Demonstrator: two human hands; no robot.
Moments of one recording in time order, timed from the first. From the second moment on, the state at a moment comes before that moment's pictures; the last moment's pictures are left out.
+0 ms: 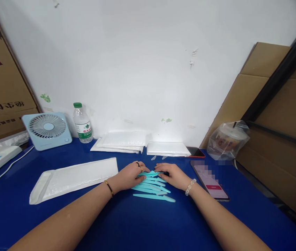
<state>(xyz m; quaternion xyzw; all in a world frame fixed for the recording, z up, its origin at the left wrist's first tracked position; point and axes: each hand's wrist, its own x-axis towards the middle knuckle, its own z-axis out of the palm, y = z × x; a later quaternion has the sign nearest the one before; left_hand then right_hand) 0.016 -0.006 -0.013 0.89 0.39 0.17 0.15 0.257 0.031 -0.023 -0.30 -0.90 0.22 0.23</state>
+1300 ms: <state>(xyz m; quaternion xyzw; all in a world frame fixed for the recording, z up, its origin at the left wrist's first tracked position) 0.018 -0.007 -0.010 0.89 0.39 0.16 0.14 0.258 0.030 -0.020 -0.30 -0.90 0.23 0.22</state>
